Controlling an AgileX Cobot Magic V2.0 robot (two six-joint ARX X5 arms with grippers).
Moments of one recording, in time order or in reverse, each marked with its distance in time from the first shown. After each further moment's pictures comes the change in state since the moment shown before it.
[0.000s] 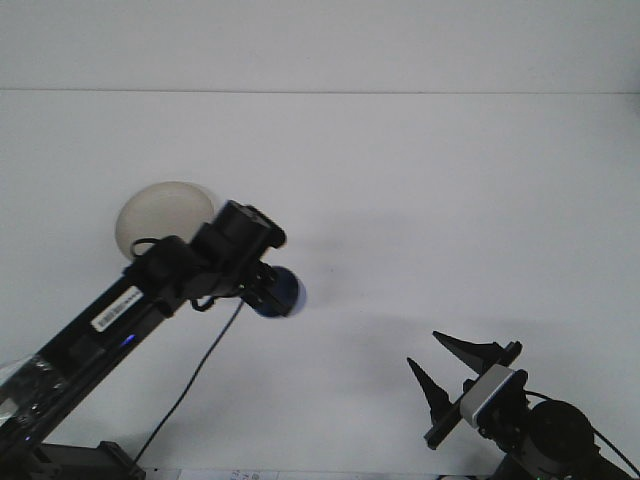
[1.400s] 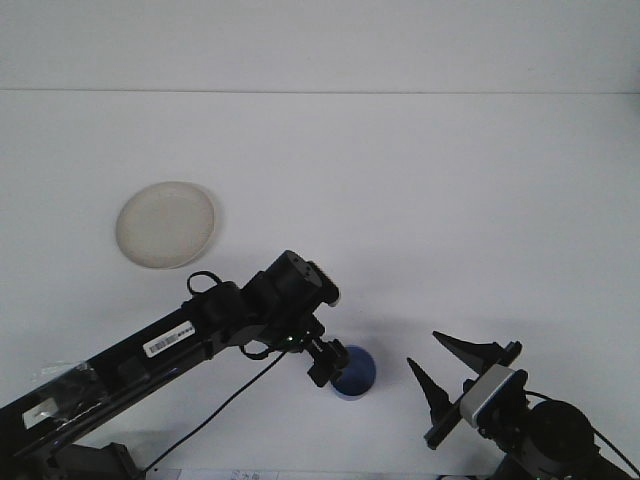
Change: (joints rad) left arm -0.301 0.052 -0.171 0.211 0.338 -0.169; right arm 0.000 0.000 0.000 0.000 0.000 0.000
